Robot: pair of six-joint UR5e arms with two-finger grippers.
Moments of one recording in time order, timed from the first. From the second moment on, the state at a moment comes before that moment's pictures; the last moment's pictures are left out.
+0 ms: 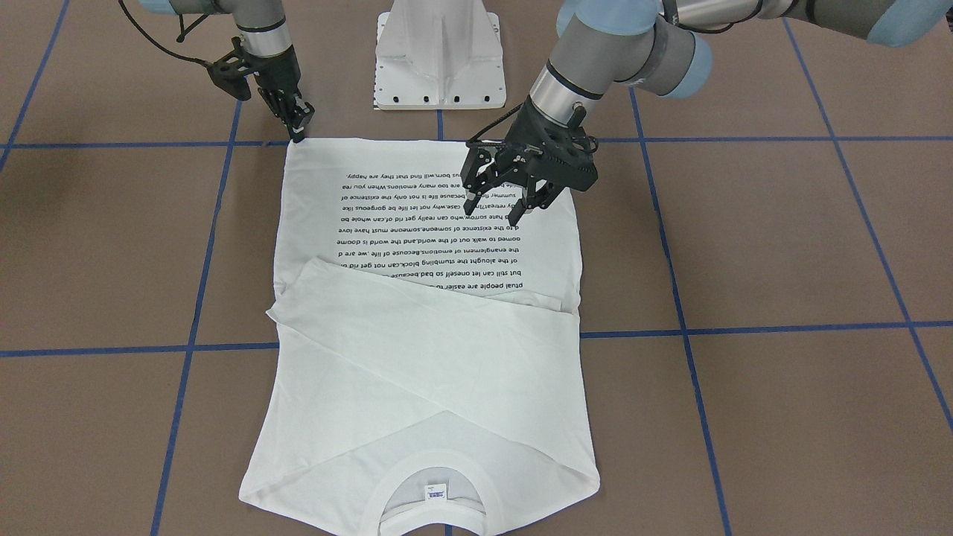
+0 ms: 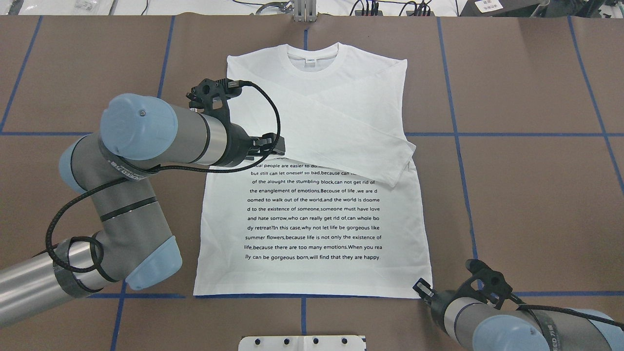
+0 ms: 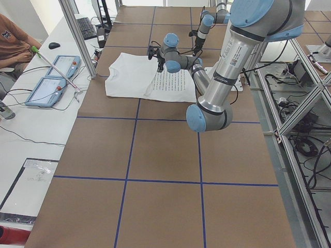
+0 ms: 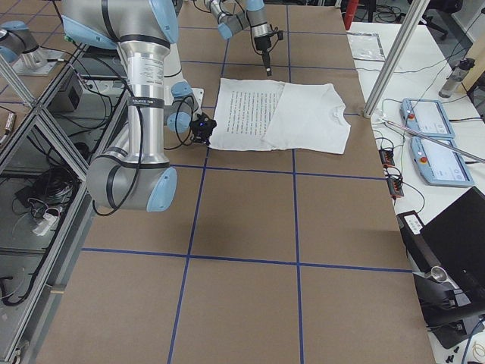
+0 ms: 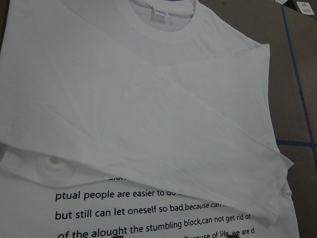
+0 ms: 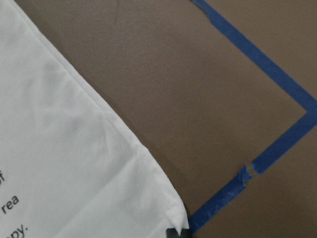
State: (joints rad) left arm -0.57 -2.11 -1.80 -2.01 -1.83 -1.35; right arm 0.02 -1.61 2.13 -1.30 1.35 2.30
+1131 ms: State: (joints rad) left arm -0.22 -1.68 -2.07 -1.89 -1.73 -1.84; right arm 0.06 -1.60 2.16 -1.30 1.35 2.30
